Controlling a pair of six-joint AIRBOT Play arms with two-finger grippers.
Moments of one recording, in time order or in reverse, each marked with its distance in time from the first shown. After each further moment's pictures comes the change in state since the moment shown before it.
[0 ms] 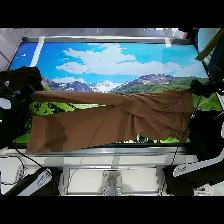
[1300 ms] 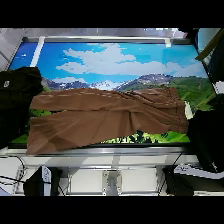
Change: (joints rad) left arm 0.496 0.502 -0.161 0.234 -0.676 -0.326; right arm -0.317 0.338 -0.237 -0.009 0.288 -0.189
